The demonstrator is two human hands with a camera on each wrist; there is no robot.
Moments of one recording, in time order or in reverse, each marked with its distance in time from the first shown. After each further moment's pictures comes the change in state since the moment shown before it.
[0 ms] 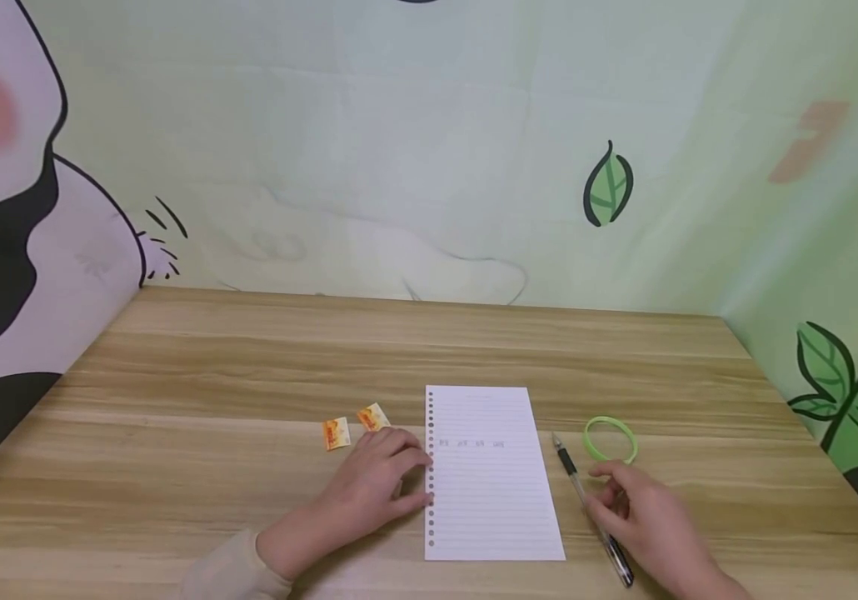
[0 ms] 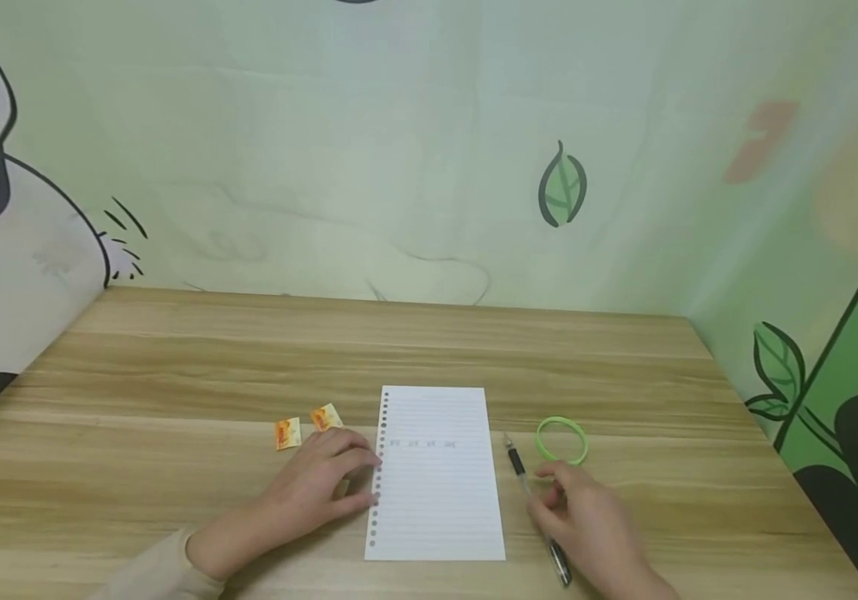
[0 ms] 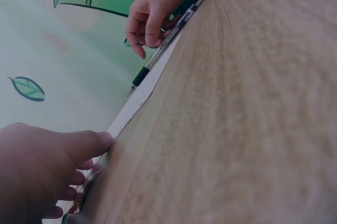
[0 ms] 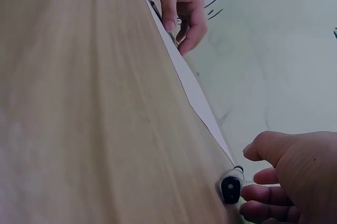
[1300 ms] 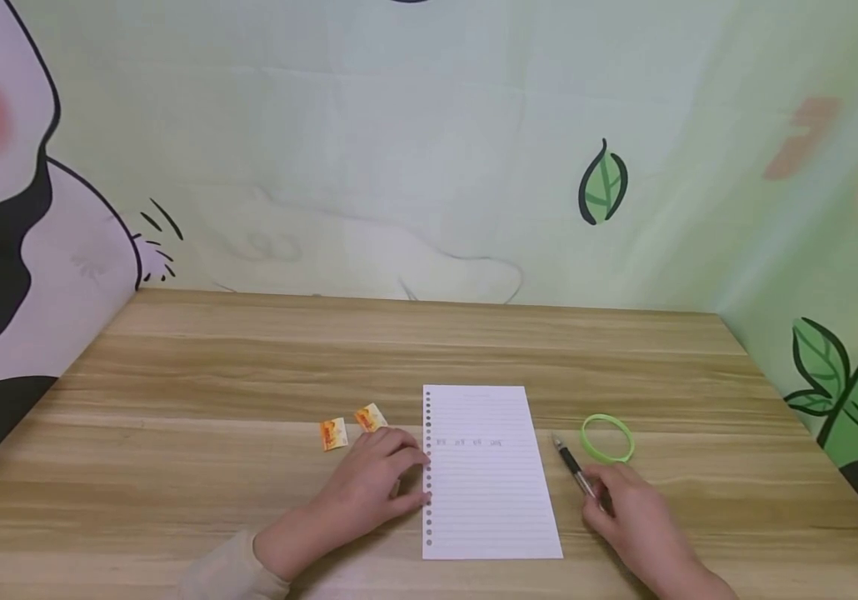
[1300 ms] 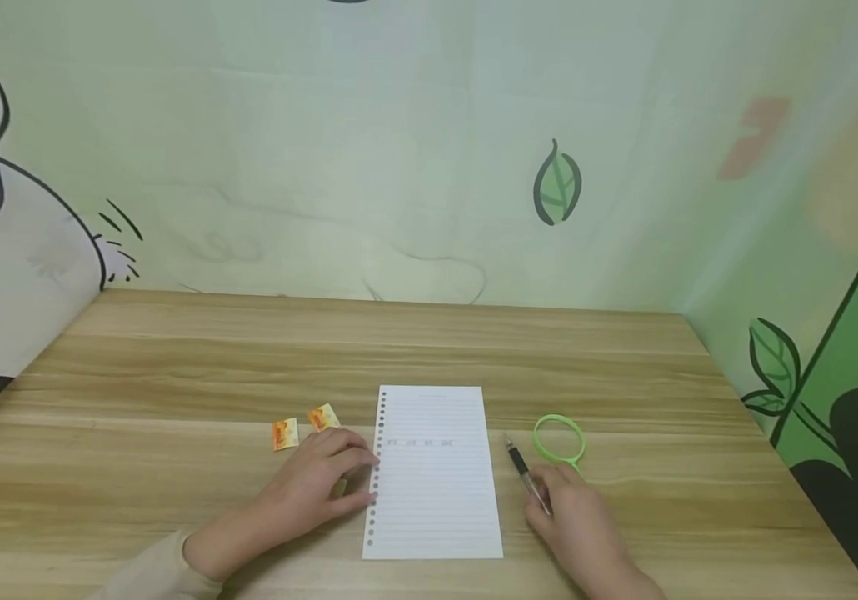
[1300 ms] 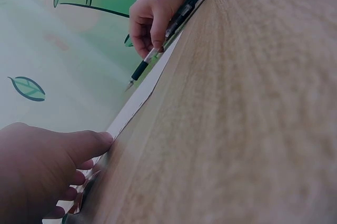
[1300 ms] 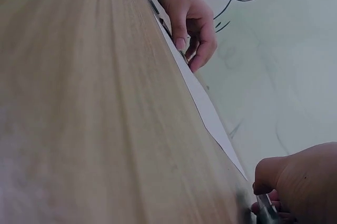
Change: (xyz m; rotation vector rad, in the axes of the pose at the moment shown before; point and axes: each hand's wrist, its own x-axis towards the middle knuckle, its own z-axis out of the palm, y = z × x) left_hand 0.000 0.000 0.000 -0.012 -0.005 0.006; right_hand -0.002 -0.005 0.011 -0.108 0.122 -0.099
